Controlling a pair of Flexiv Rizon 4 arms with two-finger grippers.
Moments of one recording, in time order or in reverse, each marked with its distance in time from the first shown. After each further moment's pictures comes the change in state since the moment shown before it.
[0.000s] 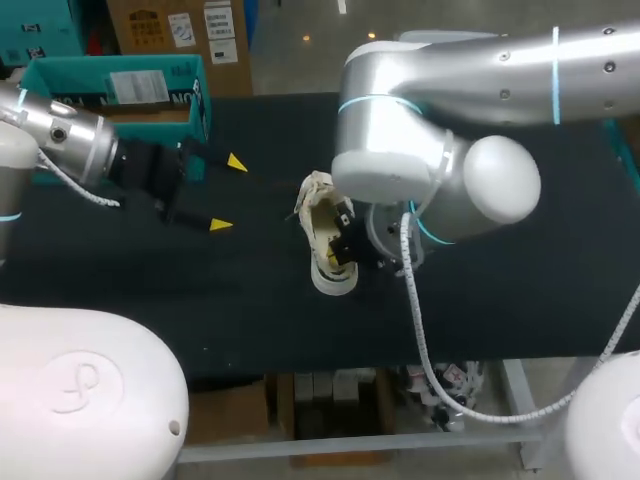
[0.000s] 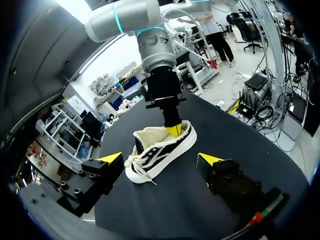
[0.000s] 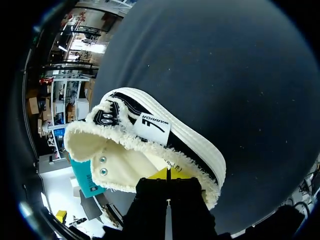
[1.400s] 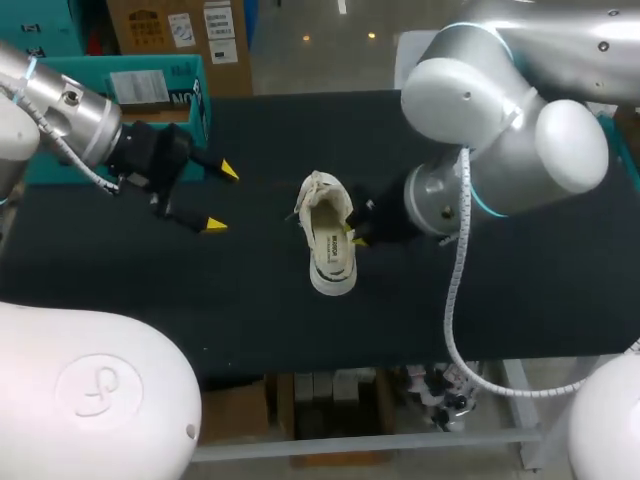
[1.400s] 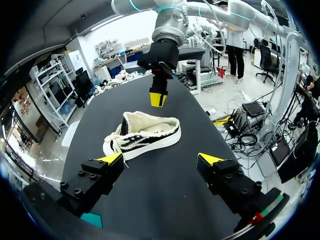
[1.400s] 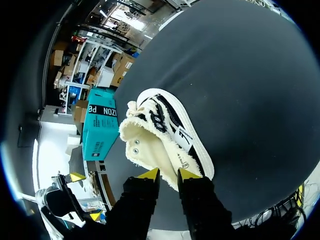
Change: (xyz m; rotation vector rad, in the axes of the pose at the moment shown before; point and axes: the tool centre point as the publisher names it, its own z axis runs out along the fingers) left arm 0.019 -0.007 -0.011 -0.157 0.123 -0.365; right arm 0.019 0.015 -0.071 0.064 0.070 -0.389
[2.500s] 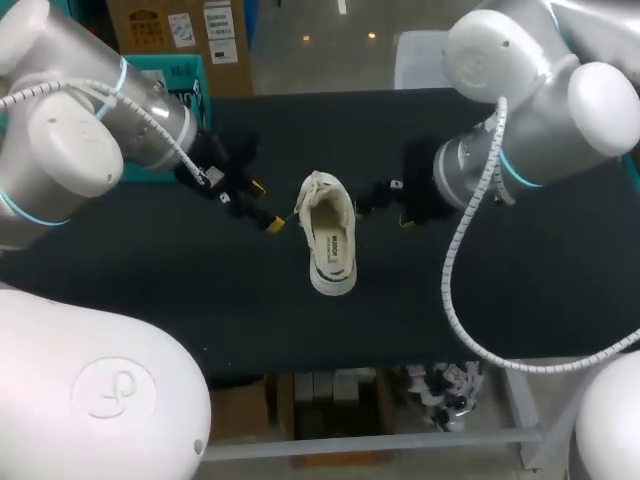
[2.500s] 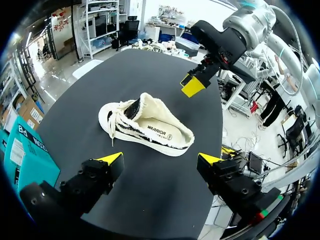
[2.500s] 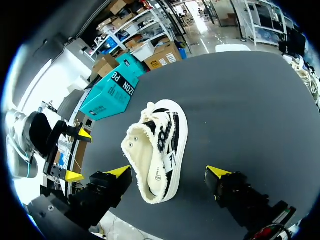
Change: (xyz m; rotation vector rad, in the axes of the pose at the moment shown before) left arm -0.005 -0.022 0.059 -0.204 -0.116 -0.645; right arm -0.021 0.050 -0.029 0.001 -0.044 -0.669
